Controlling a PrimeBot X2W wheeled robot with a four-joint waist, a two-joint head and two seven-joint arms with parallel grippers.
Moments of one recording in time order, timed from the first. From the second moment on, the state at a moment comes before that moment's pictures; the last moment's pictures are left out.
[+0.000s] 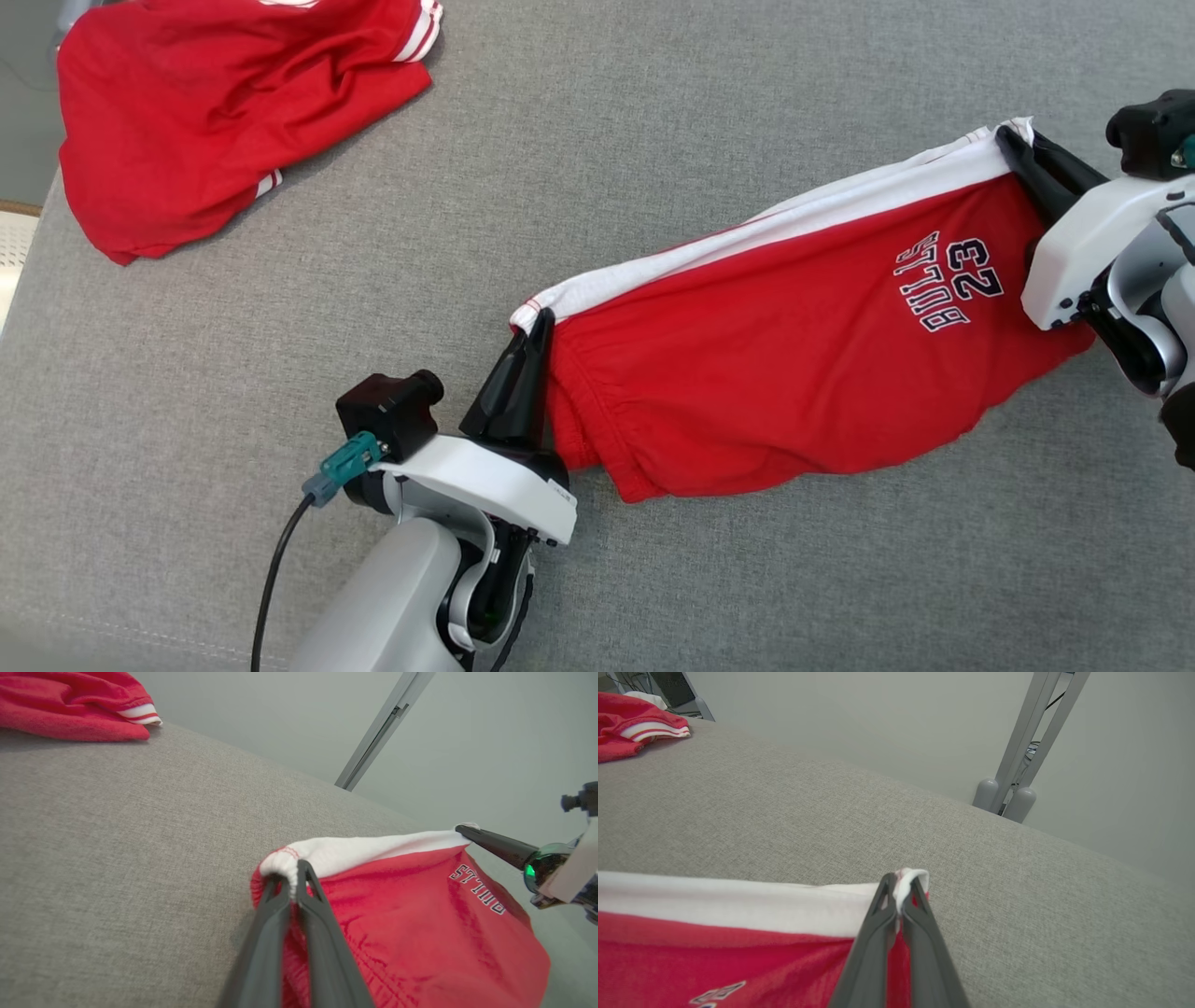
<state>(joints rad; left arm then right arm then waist) -0.40 0.05 -0.53 0.34 -0.72 0.06 -0.26 -0.95 -0.48 0.73 0.77 0.66 0.13 -0.07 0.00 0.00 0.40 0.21</state>
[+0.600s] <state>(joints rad) -0.42 0.05 -0.59 0.38 -0.74 0.05 -0.26 -1.04 -0.50 0.95 0.87 0.84 0.13 -0.11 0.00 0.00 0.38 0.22</state>
